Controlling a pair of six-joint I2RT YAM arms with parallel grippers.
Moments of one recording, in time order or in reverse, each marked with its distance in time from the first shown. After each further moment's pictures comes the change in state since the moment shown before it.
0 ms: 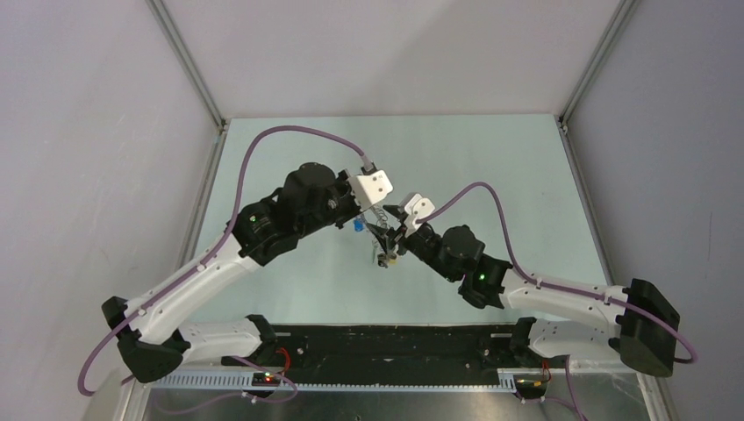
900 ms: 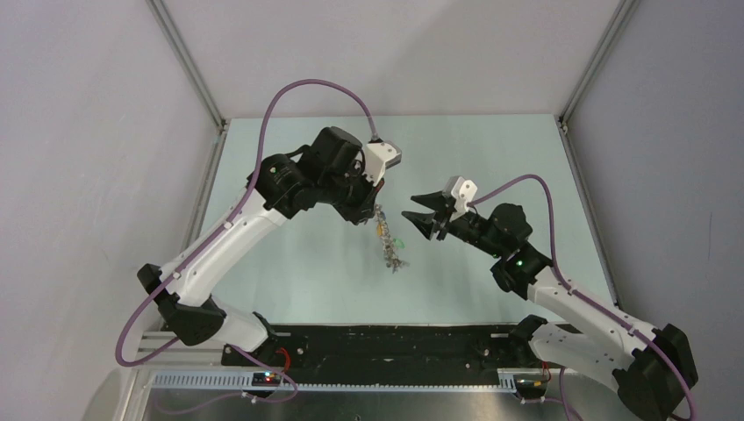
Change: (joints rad) left arm 0.069 0.319 0.456 -0.525 0.244 -0.461; right arm -0.417 -0.173 -0.066 -0.097 -0.569 -0.003
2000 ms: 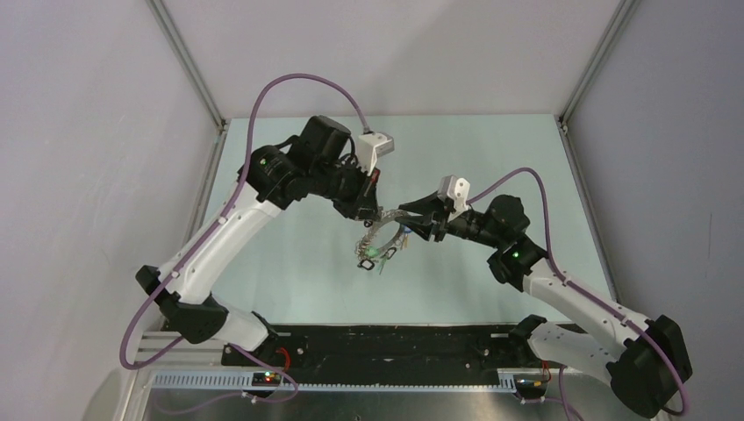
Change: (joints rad) left arm 0.068 0.011 0.056 -0.042 0.254 -0.131; right arm -0.035 0.061 0.043 0.038 -0.275 0.027
